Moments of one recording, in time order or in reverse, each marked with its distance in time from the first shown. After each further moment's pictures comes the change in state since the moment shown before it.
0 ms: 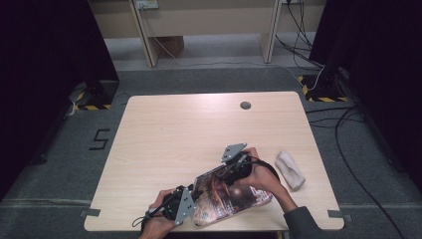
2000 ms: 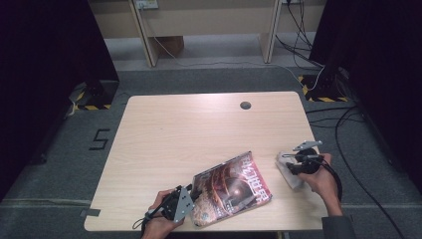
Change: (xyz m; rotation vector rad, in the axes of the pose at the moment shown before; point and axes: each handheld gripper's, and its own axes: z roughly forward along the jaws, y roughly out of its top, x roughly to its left) left arm -0.001 -0.002 0.000 0.000 0.016 -0.081; right arm -0.069 -0.153 -0.101 0.208 -0.445 0.529
